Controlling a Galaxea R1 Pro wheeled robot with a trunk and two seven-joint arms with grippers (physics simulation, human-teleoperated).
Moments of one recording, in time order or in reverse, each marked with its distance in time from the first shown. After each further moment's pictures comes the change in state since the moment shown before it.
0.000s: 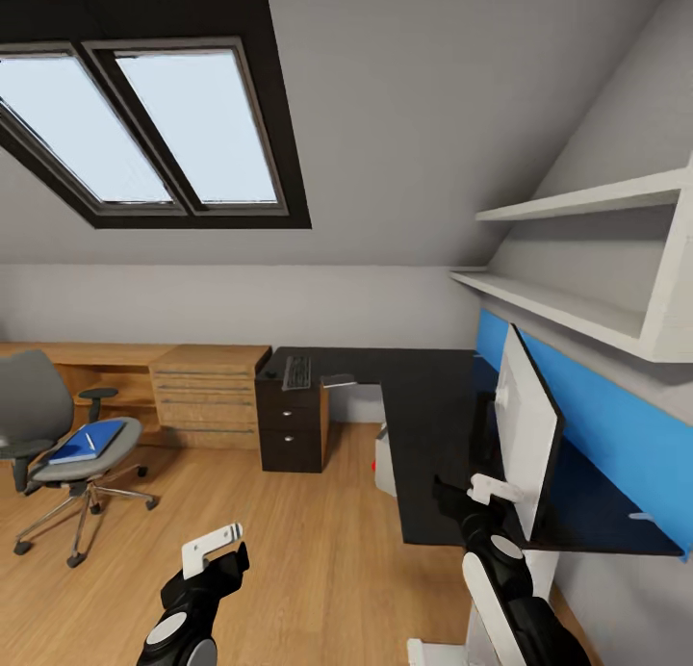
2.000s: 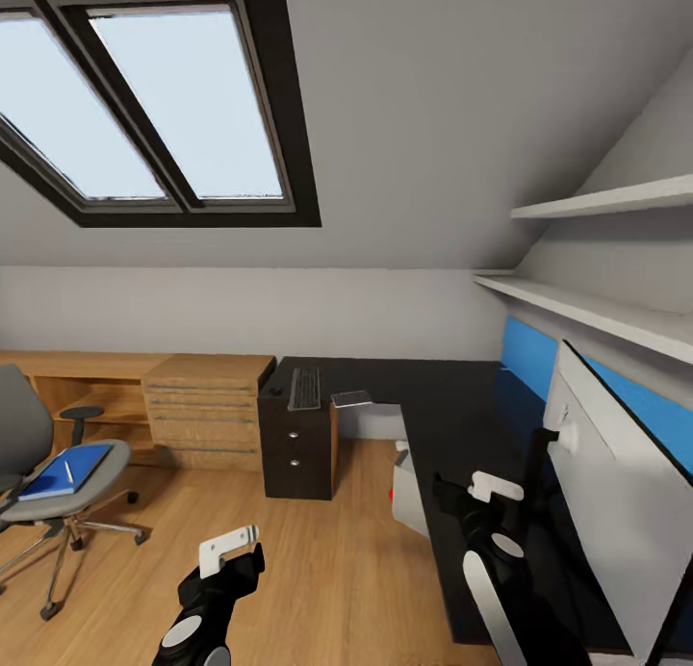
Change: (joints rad) left arm 0.000 0.001 -0.072 -0.003 -0.004 -0.002 0.001; right arm 0.000 0.000 0.000 -0.016 -0.001 0.001 0.001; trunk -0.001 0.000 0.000
